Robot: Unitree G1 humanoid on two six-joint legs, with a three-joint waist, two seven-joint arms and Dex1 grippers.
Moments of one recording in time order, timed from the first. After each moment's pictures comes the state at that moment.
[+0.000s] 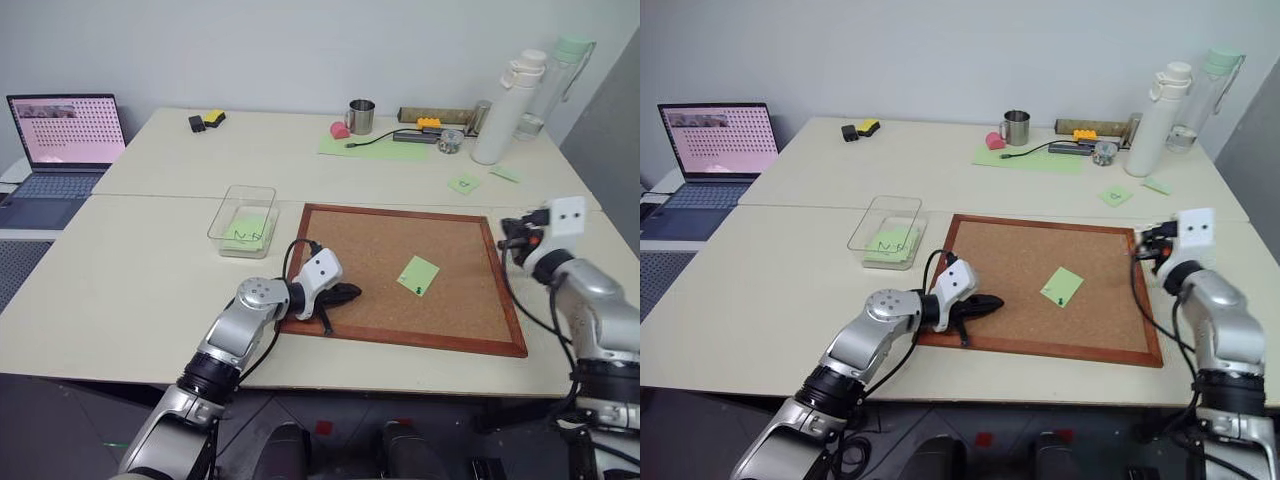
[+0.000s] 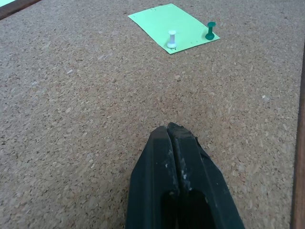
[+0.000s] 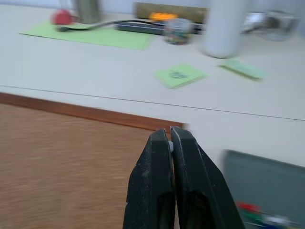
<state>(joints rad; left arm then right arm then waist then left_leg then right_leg) -0.46 0.36 -0.31 0.14 -0.10 0.35 -0.87 -0.44 -0.58 -0.28 0.21 0.28 0.47 0.34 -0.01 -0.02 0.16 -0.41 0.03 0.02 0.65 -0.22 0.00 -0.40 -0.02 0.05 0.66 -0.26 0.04</state>
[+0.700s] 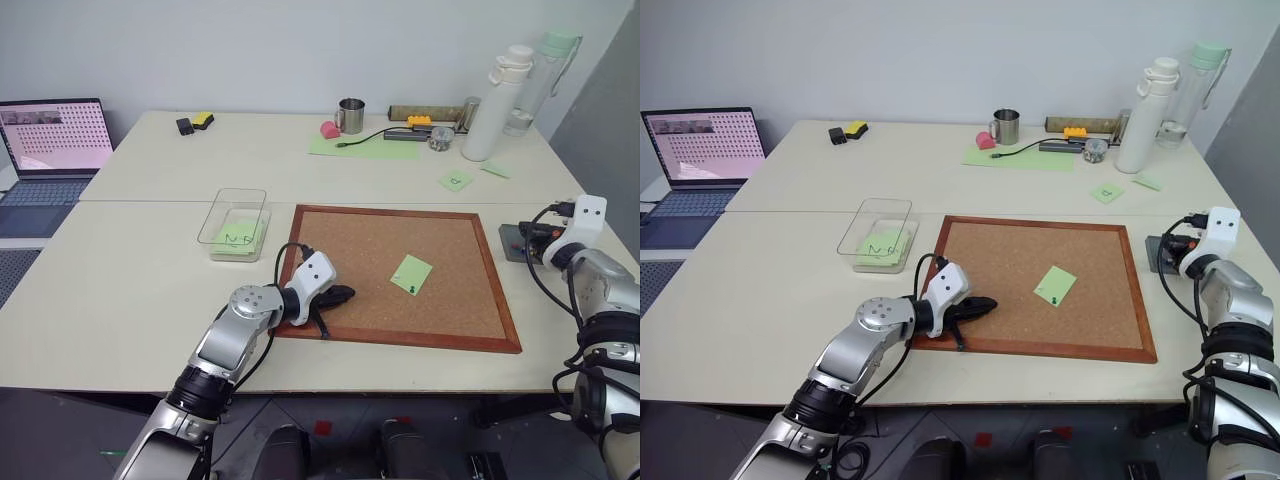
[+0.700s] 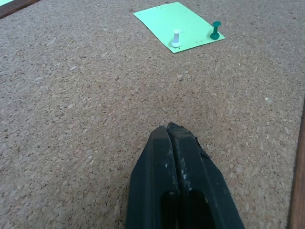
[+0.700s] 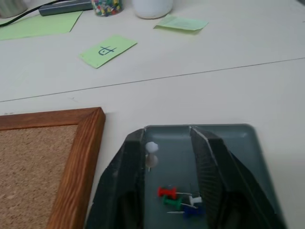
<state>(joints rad) -0.40 0.37 -0.29 0.02 -0.10 0.43 -0.82 -0.70 -0.63 -0.33 0.78 0.29 0.34 0.42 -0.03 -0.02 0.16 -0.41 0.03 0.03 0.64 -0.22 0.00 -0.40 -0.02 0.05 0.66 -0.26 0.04</state>
